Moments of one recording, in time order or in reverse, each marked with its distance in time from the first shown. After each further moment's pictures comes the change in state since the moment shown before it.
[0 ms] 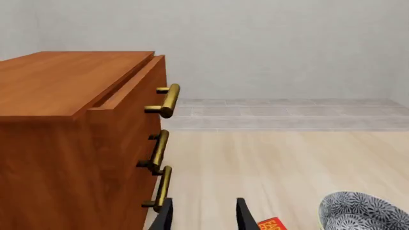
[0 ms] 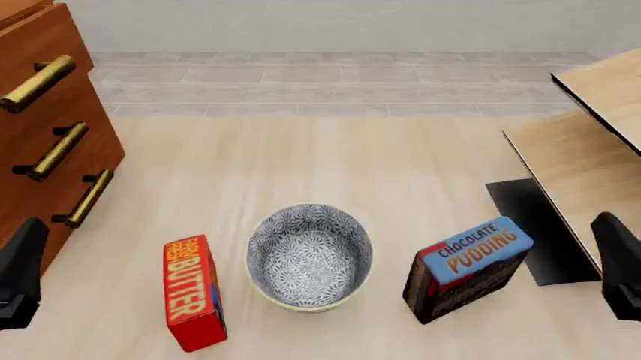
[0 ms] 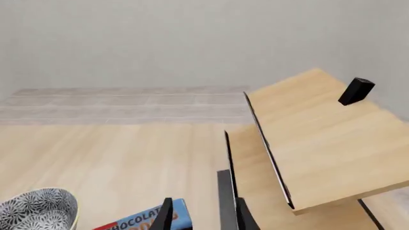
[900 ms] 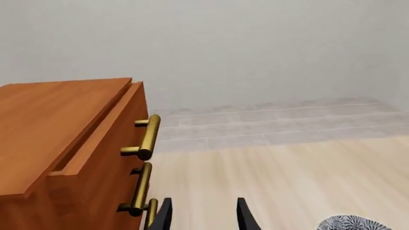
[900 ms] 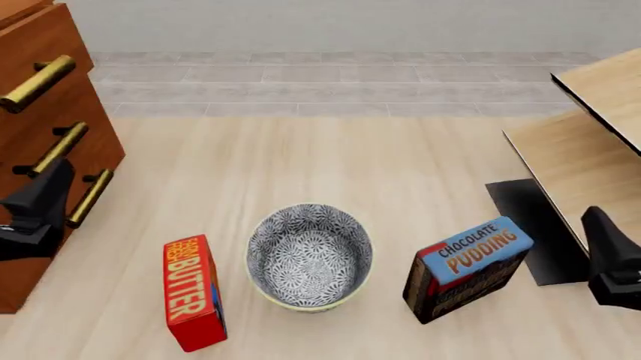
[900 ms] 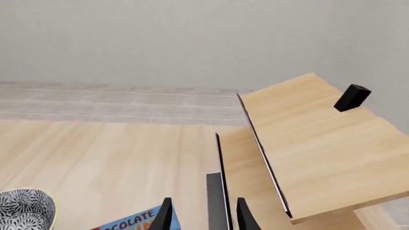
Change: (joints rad) left arm -0.079 0.476 -0.104 -0.395 0.037; right arm -0.031 0.169 0.056 -0.233 -0.064
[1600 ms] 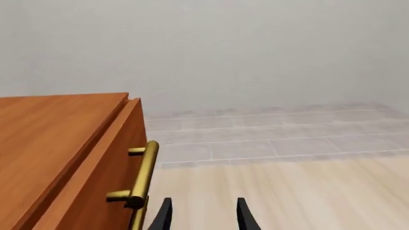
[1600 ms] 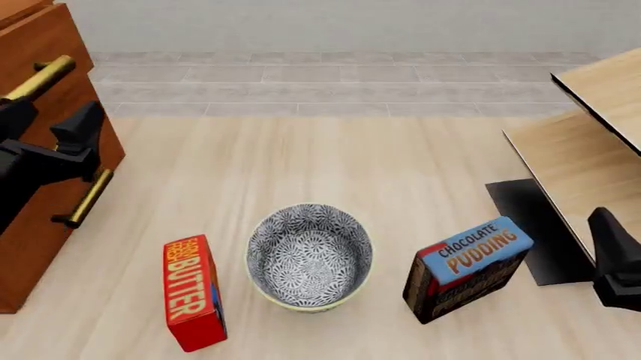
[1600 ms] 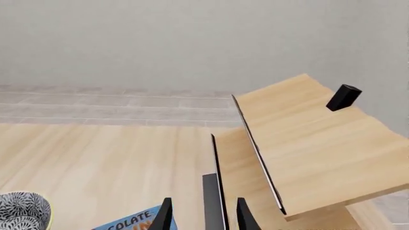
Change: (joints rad) left arm 0.022 0.491 -0.175 -0.315 -0.013; right arm -0.021 -0.039 0.000 0.027 0.000
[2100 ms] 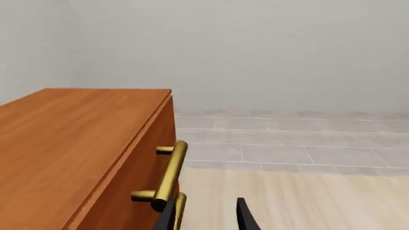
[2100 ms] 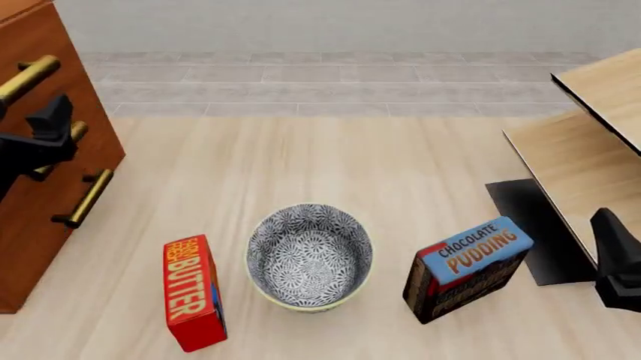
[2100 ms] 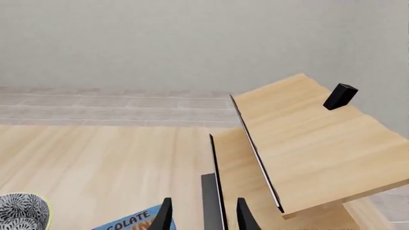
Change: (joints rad) left arm 0.165 0.119 -0.035 -0.084 -0.015; right arm -0.009 -0.017 0.000 0.014 0.004
